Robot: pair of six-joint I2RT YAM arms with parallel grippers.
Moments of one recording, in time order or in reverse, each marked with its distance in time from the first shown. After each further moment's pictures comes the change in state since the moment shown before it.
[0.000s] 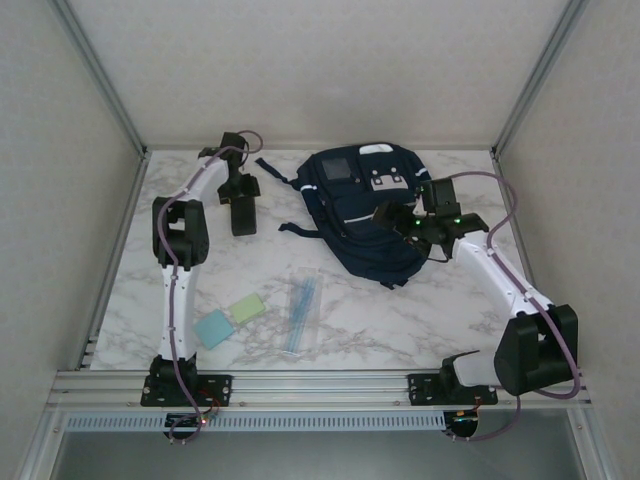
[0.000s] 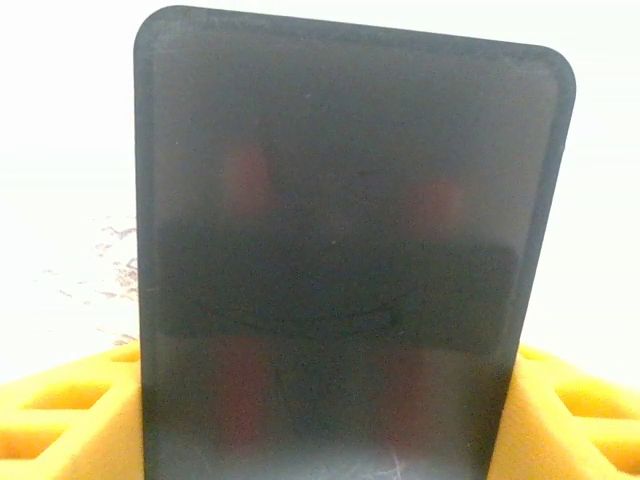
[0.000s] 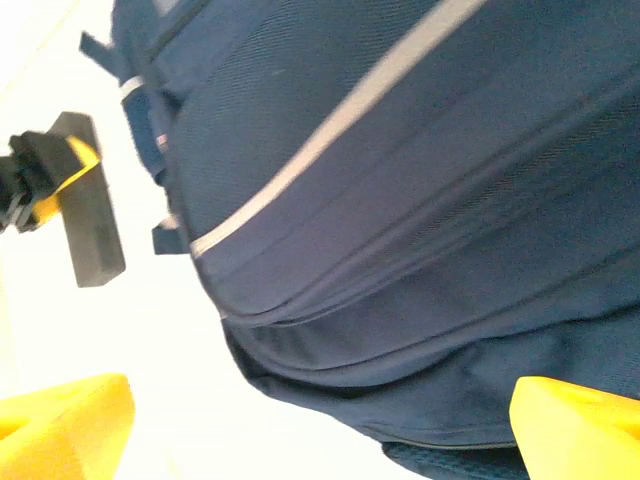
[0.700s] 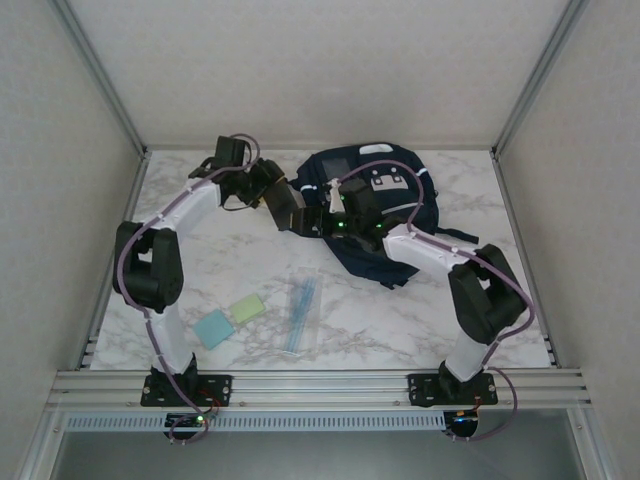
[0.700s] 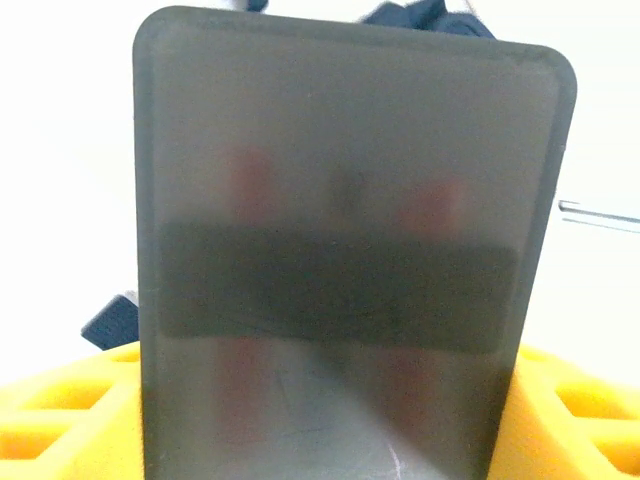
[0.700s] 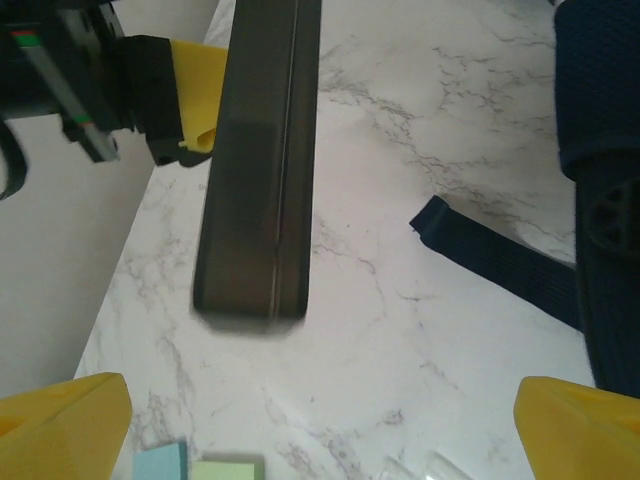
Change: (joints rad) left arm -0.113 -0.562 -0.640 0.513 0.355 -0.614; right arm 0.356 0.387 0.098 0.582 -0.071 -0.076
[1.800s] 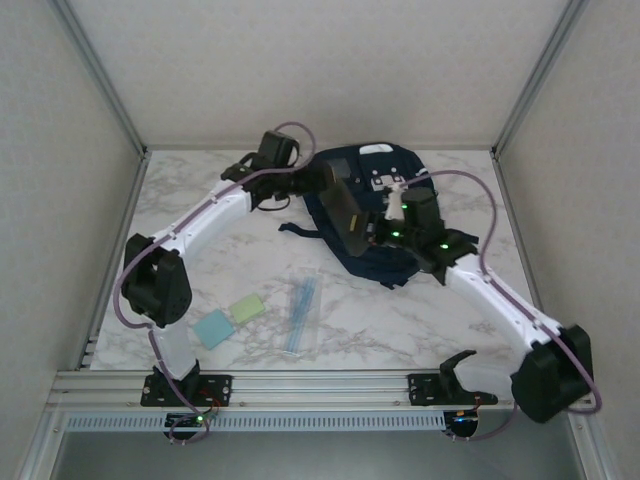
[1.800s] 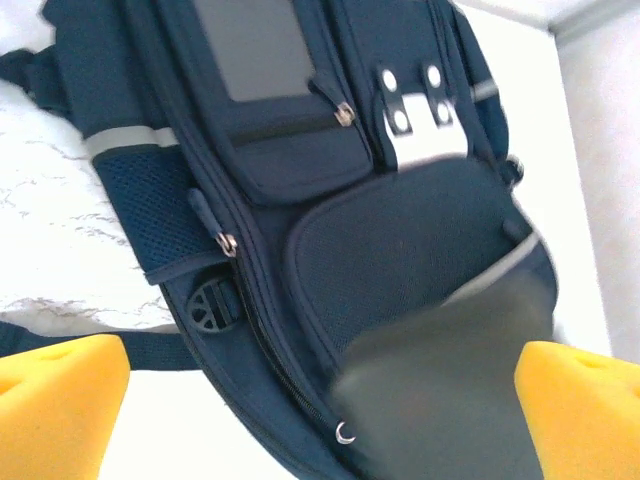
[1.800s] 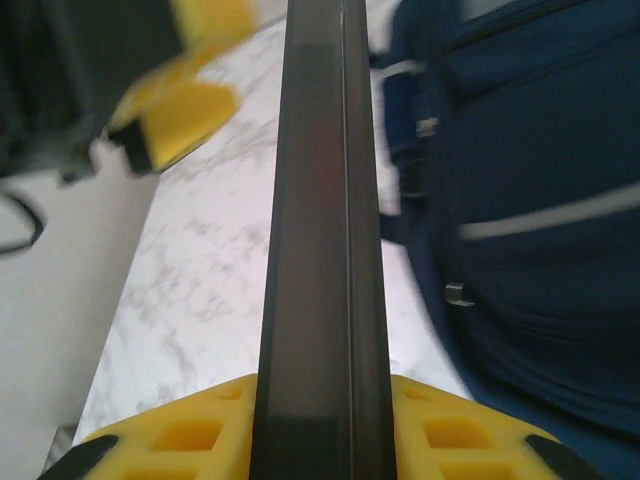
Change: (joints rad) left arm -0.285 -0.050 0.167 -0.140 -0.216 0.435; right arm -0.212 -0.563 -0.214 -0.335 0.042 0.002
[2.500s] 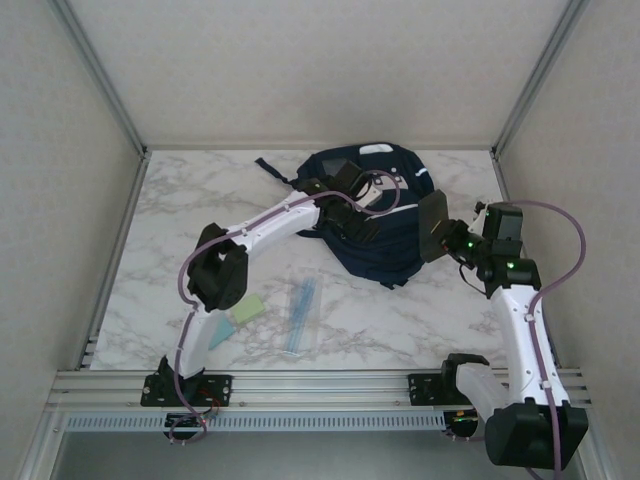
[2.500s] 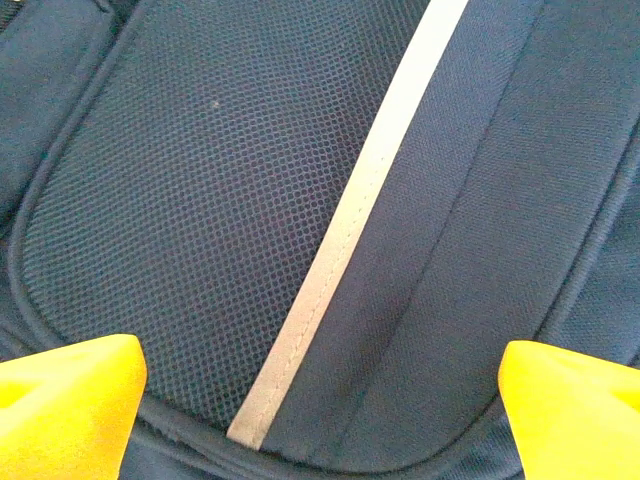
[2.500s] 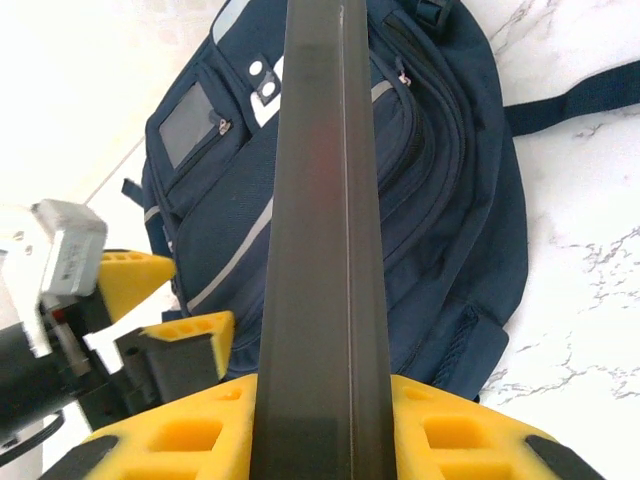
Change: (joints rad) left arm -0.243 0.371 0.321 -0.208 -0.124 0.624; right arm -0.504 -0.229 -0.055 -0.321 -0.052 -0.010
